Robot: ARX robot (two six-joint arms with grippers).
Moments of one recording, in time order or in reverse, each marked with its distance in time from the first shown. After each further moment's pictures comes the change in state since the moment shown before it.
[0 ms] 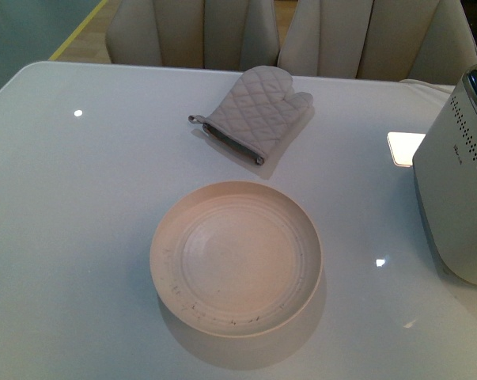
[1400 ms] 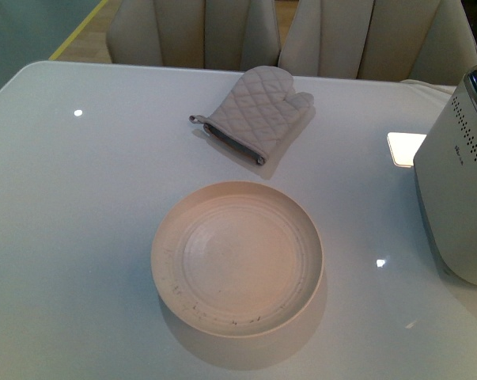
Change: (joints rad) left arm 0.000 0.000 0.000 0.000 0.000 0.000; right arm -0.010 -0.668 -0.552 0.509 -0.193 0.021
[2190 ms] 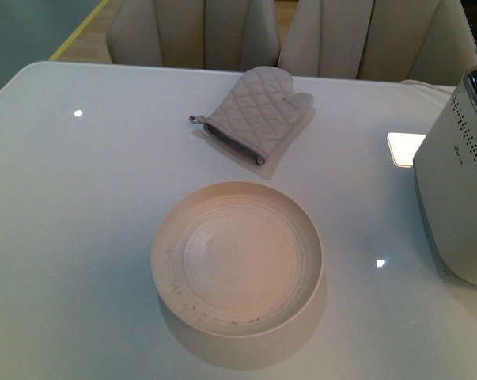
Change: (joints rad) left arm 0.000 0.000 0.000 0.000 0.000 0.000; right arm 0.120 -0.335 -0.288 -0.045 0.116 -0.006
